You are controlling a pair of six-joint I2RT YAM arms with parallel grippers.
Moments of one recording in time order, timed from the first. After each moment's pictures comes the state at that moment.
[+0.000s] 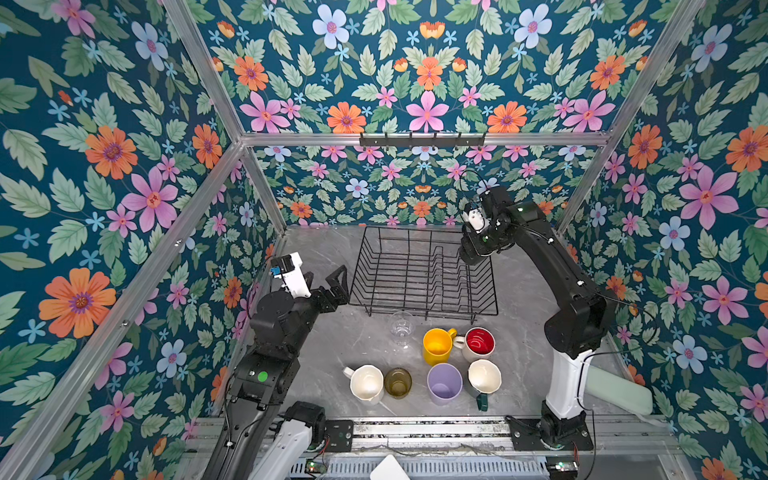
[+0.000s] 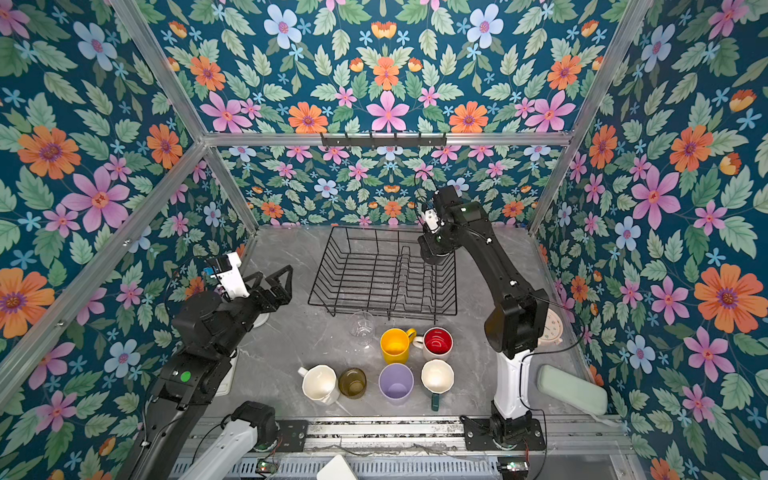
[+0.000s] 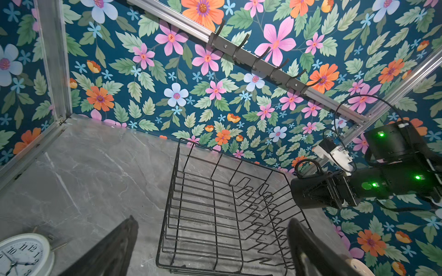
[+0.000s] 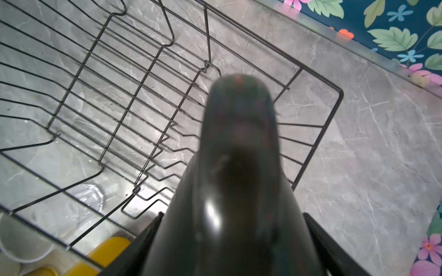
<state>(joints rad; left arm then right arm) -0.31 0.62 0.88 -0.38 -0.06 -0.44 0.32 2.01 2.16 -1.22 -0.03 -0.13</state>
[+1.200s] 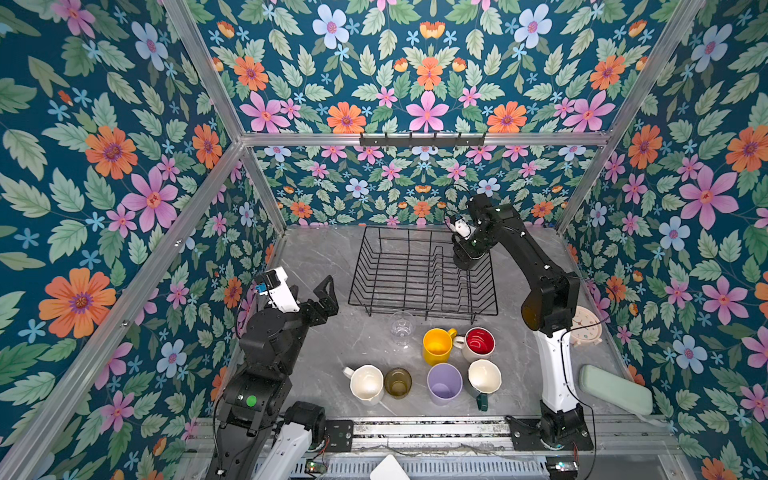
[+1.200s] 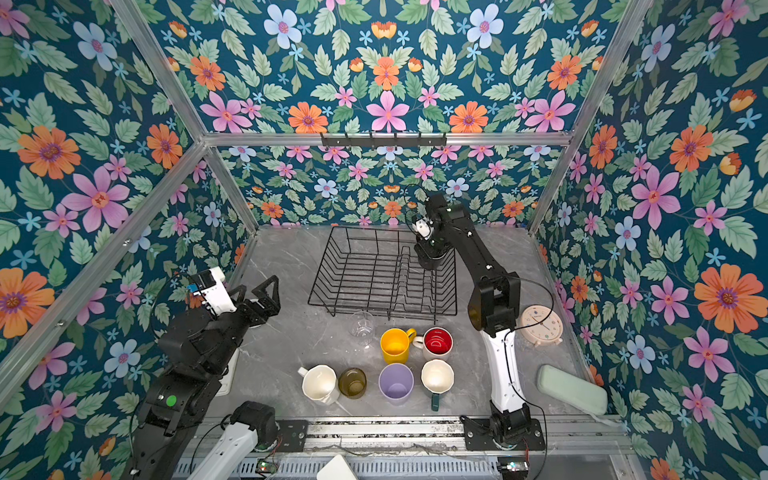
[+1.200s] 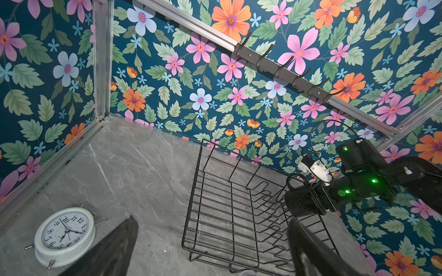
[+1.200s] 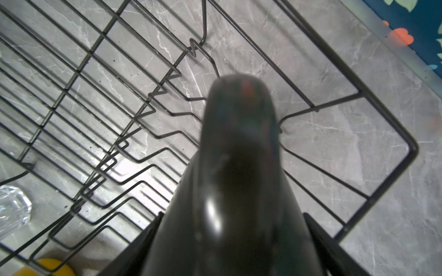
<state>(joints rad) -0.31 0.51 0.86 -0.49 -0.16 -0.45 0.31 2.29 2.33 -1.24 -0.05 -0.31</state>
